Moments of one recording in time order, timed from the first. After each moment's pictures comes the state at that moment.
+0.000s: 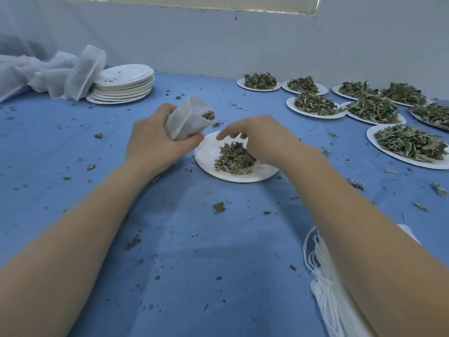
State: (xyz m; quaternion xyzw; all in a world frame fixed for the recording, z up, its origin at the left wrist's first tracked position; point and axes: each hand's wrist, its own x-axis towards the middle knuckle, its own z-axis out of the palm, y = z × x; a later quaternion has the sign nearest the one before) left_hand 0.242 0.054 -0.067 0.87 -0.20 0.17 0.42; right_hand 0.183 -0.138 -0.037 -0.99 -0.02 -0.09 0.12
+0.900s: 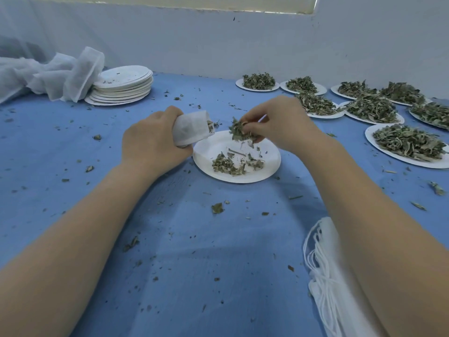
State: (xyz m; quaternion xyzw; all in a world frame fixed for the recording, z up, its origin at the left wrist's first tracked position) left_hand 0.243 0.051 -0.066 0.91 -0.23 0.26 0.22; right_hand 0.172 -0.157 -0.019 -0.95 0.03 -0.15 0.28
